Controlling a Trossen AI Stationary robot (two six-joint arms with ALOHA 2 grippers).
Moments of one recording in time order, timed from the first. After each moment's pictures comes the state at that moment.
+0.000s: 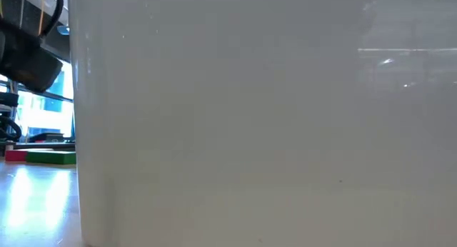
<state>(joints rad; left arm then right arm) -0.58 1.62 0.82 -0.65 0.02 -1.59 -0.07 1.56 1.36 -0.73 -0.03 0.43</state>
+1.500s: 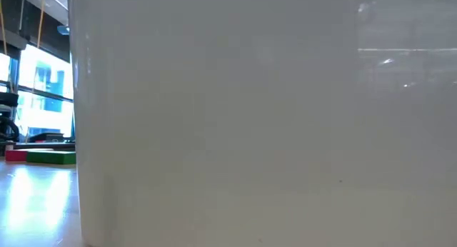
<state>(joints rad) -0.36 1.17 0.82 -0.31 -0.30 -0.76 0.04 1.56 1.36 -0.72 0.20 0.69</state>
